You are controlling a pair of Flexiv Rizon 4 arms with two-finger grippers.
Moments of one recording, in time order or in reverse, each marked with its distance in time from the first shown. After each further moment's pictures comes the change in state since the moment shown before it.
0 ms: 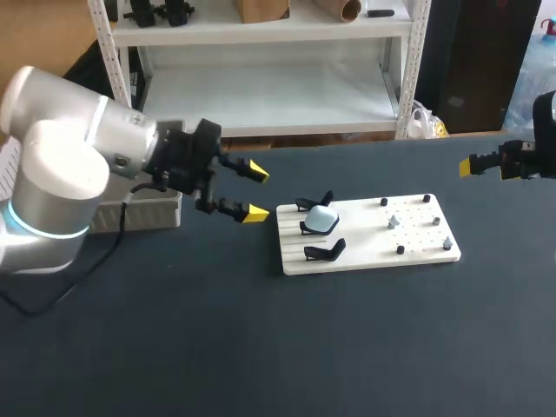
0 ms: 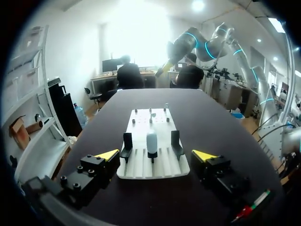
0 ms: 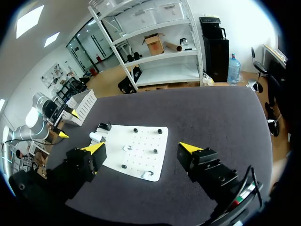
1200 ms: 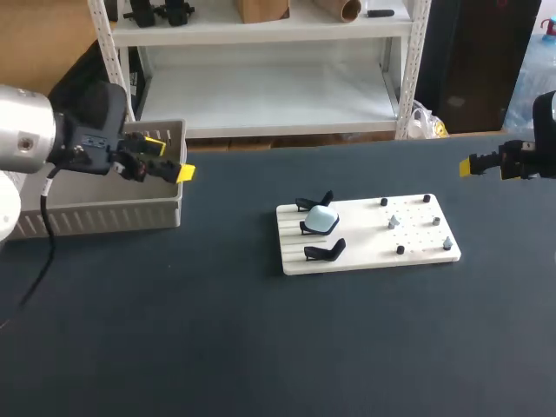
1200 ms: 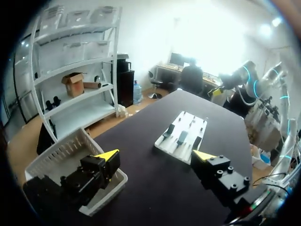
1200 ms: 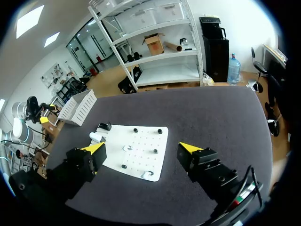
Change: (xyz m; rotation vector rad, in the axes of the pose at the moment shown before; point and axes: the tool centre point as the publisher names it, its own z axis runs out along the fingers) left arm -0.011 -0.011 -0.152 -0.479 0.049 -0.432; right arm 0.000 0.000 0.000 0.000 0.000 0.000
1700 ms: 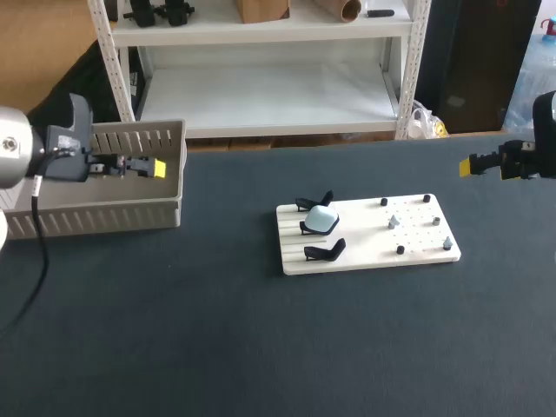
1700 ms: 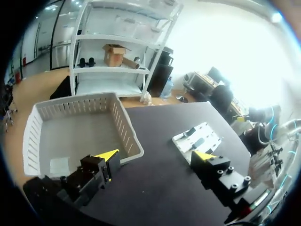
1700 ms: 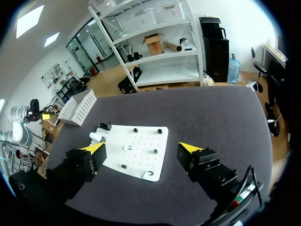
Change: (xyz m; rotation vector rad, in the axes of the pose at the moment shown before) left arm 0.031 0.030 -0.028 -0.175 0.020 -0.442; right arm 0.000 0.000 0.000 0.000 0.000 0.000
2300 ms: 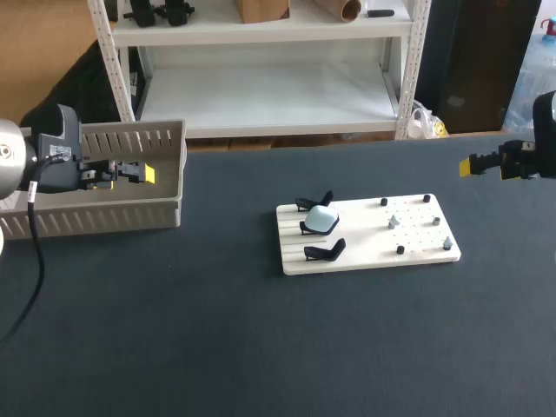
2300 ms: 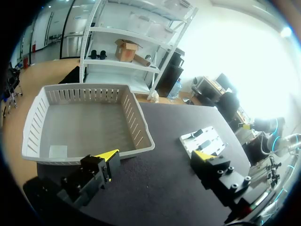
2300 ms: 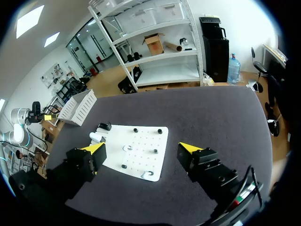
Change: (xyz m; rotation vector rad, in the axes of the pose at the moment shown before) left arm 0.017 0.023 -0.003 -0.053 0.001 -0.138; right arm 0.000 0.000 0.000 0.000 0.000 0.000
